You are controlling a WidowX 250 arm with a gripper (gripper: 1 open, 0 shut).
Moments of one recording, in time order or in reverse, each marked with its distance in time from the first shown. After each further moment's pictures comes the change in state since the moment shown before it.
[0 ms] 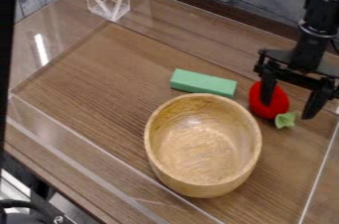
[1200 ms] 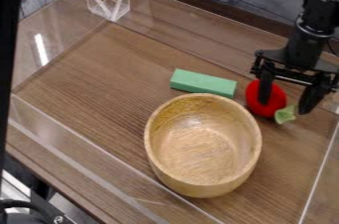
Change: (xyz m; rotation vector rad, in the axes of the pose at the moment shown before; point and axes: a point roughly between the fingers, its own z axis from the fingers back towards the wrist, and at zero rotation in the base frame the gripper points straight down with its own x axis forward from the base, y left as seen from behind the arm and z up) arm 0.005 0.006 0.000 0.030 -0.021 0.212
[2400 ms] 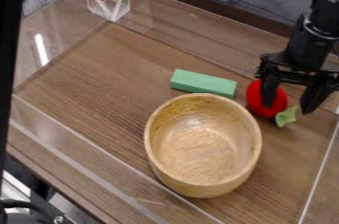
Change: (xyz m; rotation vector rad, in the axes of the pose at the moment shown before) arm -0.004 -0.004 0.003 0.032 -0.017 0.160
